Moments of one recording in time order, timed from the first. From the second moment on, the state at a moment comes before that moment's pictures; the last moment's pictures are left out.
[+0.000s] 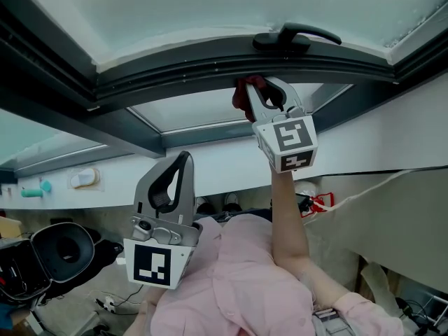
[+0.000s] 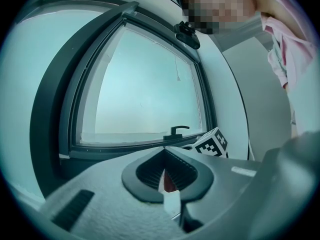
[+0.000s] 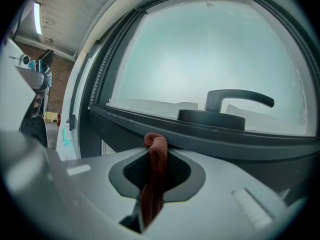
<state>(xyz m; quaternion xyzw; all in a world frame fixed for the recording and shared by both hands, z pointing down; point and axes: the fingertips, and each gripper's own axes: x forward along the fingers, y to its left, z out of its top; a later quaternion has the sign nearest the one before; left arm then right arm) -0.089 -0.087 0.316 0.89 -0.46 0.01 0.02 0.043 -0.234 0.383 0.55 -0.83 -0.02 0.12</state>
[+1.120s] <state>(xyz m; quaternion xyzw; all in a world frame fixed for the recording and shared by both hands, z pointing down) -0.082 -0.089 0.318 0.88 -0.47 0.01 0.02 0.083 -0.235 0.382 0.57 -0.81 -0.02 0.11</state>
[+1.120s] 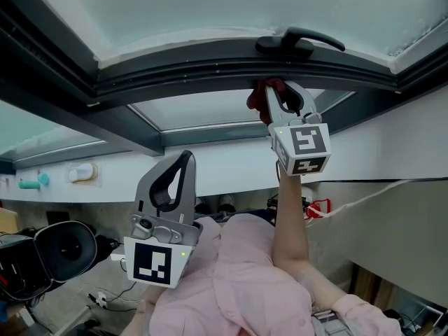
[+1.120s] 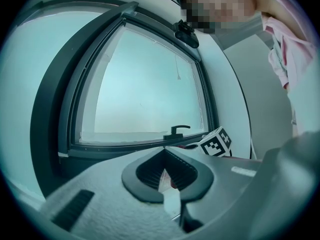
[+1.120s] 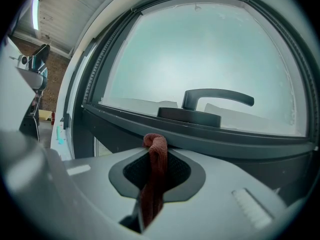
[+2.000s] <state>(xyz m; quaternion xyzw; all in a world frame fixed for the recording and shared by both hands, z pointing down) -0.051 -0.073 0.316 0.87 -0.49 0.00 0.01 0.113 -0.234 0.382 0.57 -0.81 -0.03 0.11</state>
